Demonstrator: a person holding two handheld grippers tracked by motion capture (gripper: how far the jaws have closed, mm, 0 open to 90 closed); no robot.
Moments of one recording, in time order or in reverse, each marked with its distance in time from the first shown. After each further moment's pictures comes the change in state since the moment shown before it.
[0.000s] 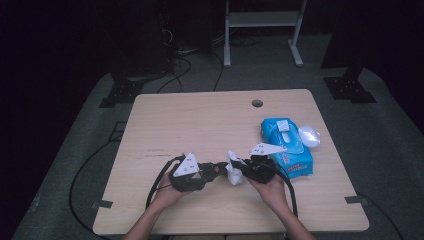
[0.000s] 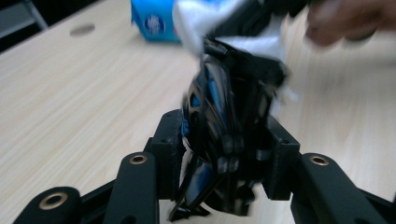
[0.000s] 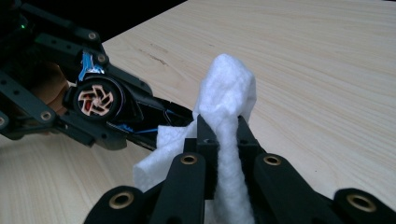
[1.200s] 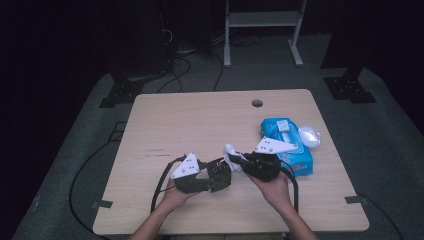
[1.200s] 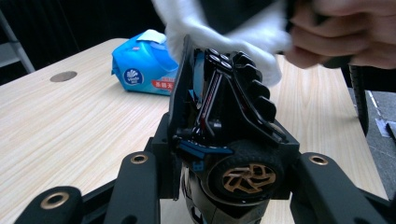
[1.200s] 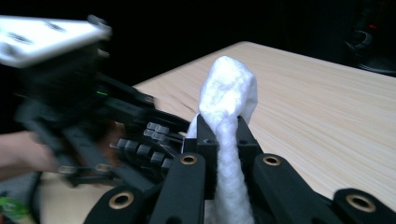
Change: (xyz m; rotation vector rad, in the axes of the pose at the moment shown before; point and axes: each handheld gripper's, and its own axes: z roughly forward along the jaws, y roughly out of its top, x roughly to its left) left arm -0.015 0.008 0.008 -0.162 -0.058 -0.010; right arm 0.027 0.032 -0.035 -0.151 0.105 -0.096
